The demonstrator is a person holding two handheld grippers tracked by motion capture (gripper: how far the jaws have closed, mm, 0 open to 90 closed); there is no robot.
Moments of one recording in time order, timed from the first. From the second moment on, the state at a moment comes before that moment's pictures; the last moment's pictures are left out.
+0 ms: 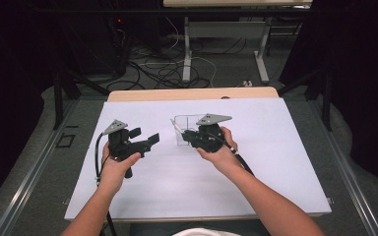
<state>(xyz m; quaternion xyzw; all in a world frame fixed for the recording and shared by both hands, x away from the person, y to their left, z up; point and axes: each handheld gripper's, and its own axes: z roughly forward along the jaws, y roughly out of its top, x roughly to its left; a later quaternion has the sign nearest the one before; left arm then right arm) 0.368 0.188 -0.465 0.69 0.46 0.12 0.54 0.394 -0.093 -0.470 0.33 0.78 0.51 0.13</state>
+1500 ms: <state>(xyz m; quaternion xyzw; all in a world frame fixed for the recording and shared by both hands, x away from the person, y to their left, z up) 0.393 0.121 -0.450 0.67 0.51 -0.06 0.54 0.360 -0.113 -0.472 0.32 0.76 0.55 0.14</state>
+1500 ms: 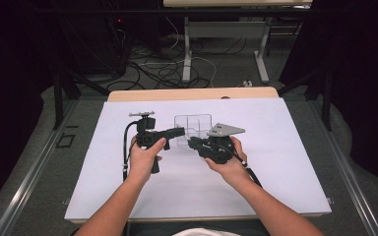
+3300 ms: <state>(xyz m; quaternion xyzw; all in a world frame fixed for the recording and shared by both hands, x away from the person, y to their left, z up) 0.401 0.120 -0.458 0.62 0.55 -0.16 0.54 0.357 -0.107 -0.477 0.32 0.76 0.54 0.13</state>
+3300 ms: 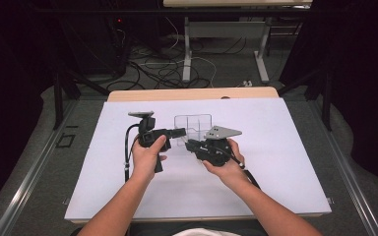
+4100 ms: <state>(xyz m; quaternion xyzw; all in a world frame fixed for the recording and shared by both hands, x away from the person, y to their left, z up) 0.419 0.121 -0.417 0.66 0.54 -0.03 0.53 0.370 -0.125 -0.460 0.30 0.75 0.57 0.14</state>
